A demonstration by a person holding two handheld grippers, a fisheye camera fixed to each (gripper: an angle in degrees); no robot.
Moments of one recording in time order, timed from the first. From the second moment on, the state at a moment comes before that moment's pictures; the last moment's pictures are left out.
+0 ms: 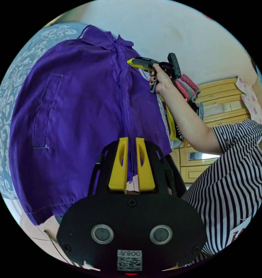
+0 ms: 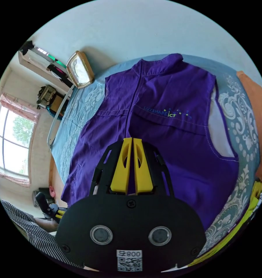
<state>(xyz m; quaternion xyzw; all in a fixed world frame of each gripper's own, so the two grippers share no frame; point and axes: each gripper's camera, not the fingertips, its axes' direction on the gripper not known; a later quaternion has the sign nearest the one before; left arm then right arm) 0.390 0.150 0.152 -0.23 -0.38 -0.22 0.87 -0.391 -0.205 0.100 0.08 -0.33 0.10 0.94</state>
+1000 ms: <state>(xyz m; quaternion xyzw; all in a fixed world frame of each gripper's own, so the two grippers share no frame) 0.332 -0.041 0.173 -0.28 -0.41 -0.16 0.85 -0.259 -0.200 0.188 0.06 -0.20 0.25 0.95</state>
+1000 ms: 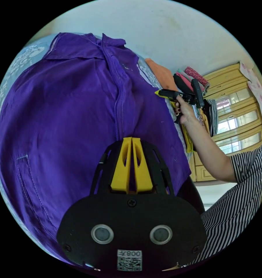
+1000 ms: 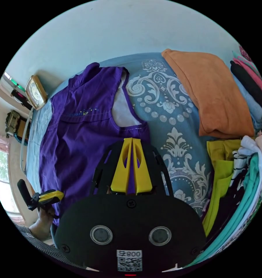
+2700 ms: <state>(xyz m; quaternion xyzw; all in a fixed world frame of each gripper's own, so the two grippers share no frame) 0.226 -0.419 0.211 -0.26 -0.48 0.07 0.84 -0.258 -0.526 0.213 0.13 -0.08 0.06 0.99</state>
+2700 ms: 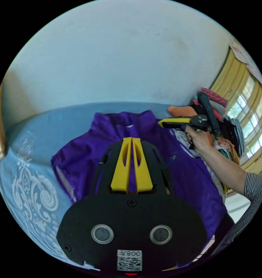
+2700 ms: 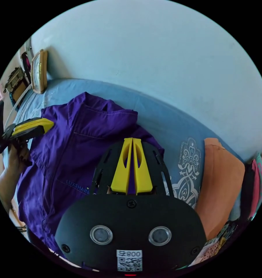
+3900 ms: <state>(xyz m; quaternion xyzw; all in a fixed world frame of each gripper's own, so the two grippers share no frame) 0.272 -0.136 -0.014 -0.23 -0.55 -0.03 0.80 -0.171 -0.152 0.189 0.14 -0.23 0.06 0.96</state>
